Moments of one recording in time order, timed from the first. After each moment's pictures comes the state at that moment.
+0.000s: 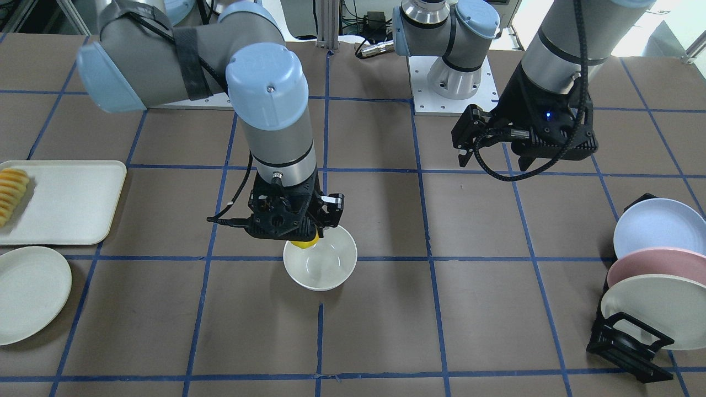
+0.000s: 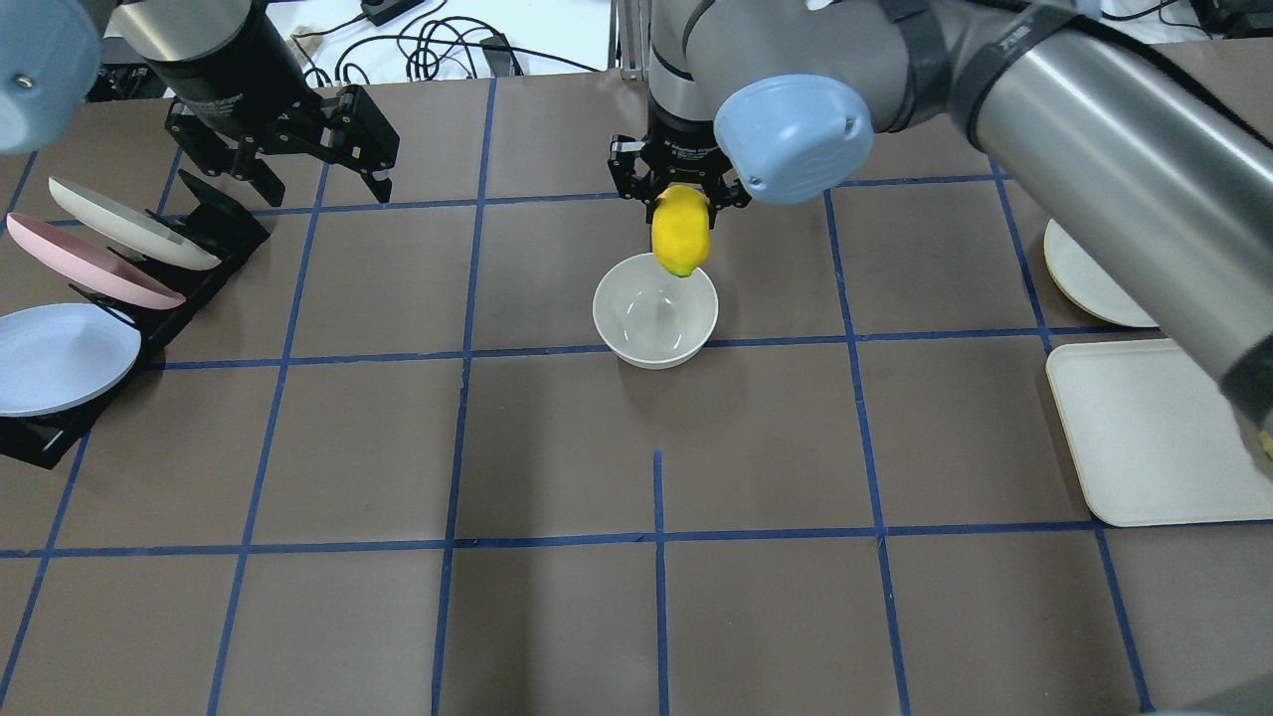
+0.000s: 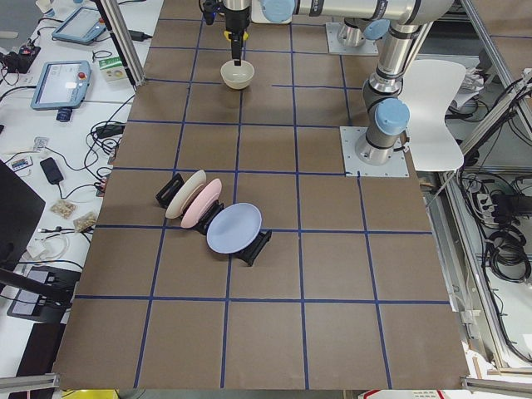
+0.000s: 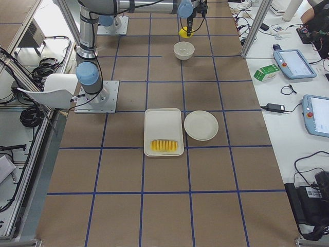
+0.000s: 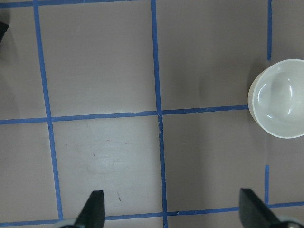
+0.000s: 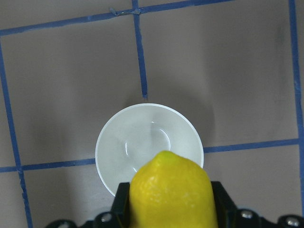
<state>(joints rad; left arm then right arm) -1.54 -1.66 -1.45 -1.58 1.54 0.07 1.89 -1.17 1.40 -1.89 -1.53 0.40</state>
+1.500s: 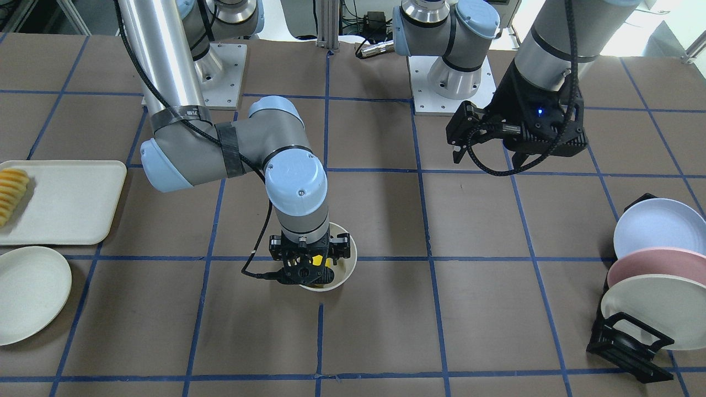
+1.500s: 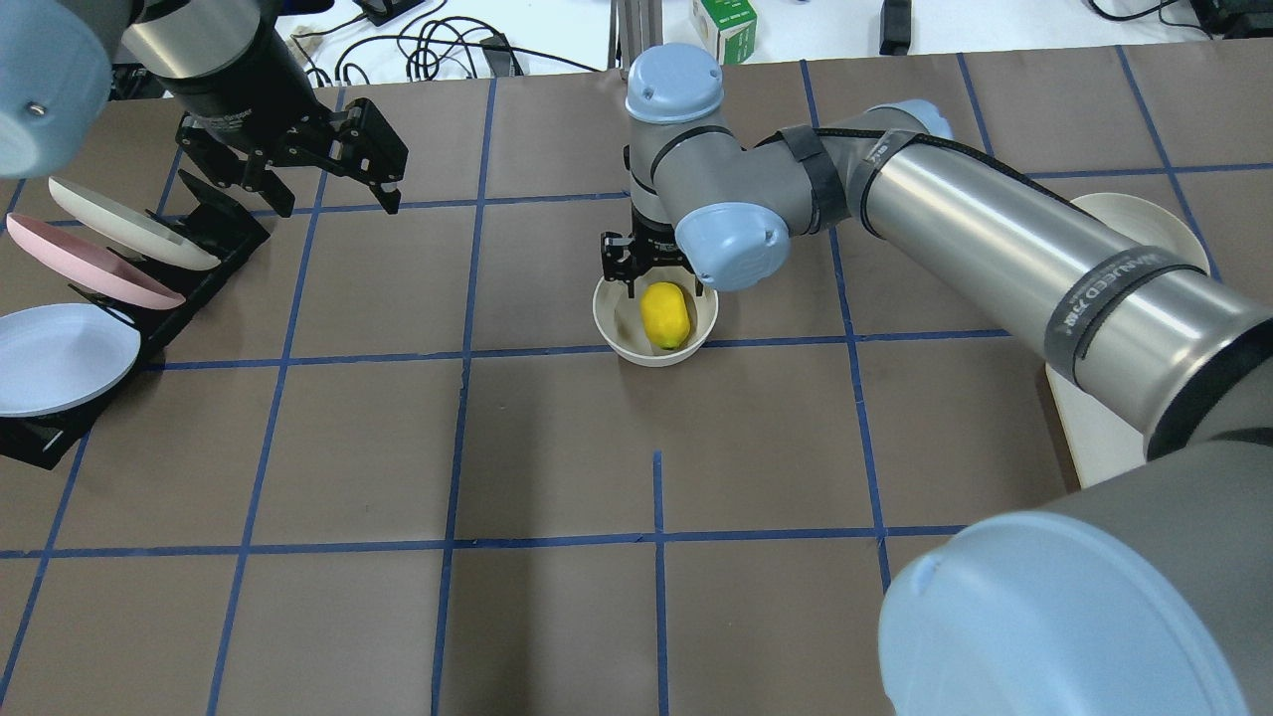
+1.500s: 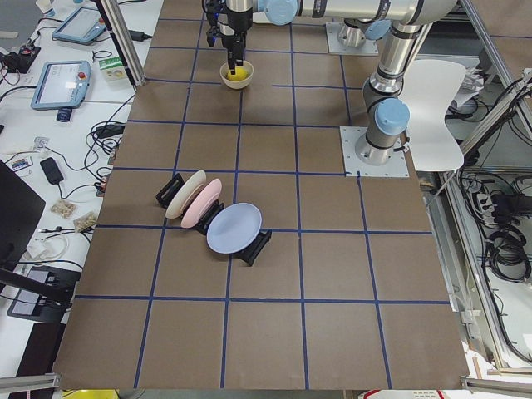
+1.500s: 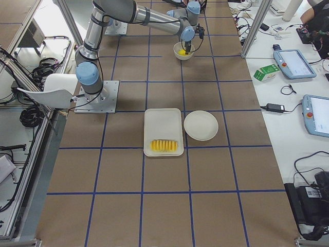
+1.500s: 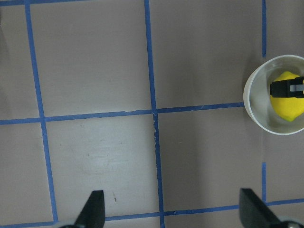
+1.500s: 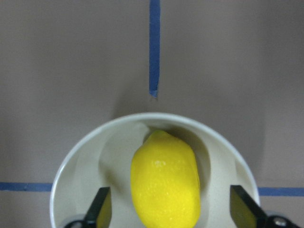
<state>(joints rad) -1.54 -1.64 -1.48 -1.57 1.53 0.08 1.89 -1.05 1.49 -2.04 -1.52 0.30</state>
